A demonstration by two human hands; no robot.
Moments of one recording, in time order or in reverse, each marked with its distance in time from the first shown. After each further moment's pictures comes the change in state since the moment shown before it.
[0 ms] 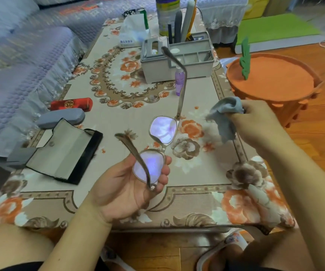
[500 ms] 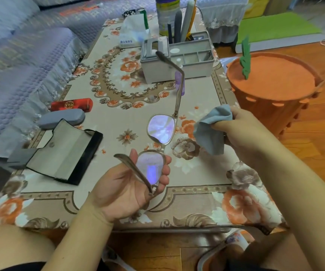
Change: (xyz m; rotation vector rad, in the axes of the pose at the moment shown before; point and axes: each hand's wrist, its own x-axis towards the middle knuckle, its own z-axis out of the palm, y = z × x) left_hand 0.004 -0.001 -0.008 -0.013 -0.150 0.010; right_hand -0.006 0.005 0.020 0.306 -0.156 0.216
